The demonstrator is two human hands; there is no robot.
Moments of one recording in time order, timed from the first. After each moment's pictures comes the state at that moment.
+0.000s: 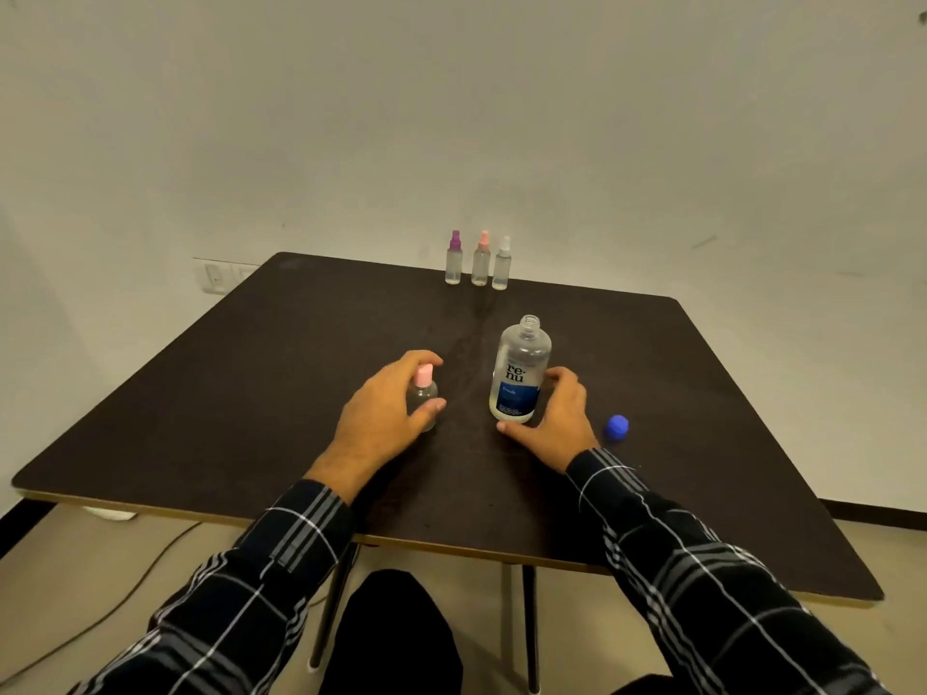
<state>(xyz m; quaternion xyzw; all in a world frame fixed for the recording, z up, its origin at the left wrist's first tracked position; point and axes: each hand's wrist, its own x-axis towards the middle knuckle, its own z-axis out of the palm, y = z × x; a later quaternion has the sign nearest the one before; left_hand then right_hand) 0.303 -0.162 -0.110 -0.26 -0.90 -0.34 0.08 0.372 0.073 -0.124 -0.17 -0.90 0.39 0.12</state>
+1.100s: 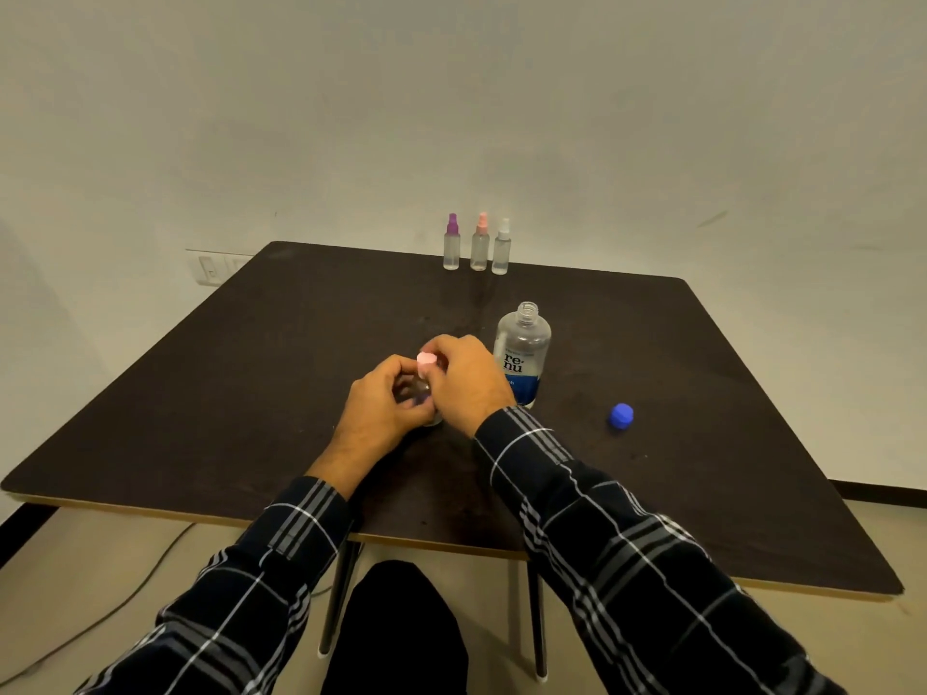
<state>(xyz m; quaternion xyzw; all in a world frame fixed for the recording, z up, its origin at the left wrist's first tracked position) 0.295 -0.155 -0.123 -0.18 -0.85 -0.50 -0.03 0.326 -0.024 -0.076 -0.08 -0.93 0.34 0.08</state>
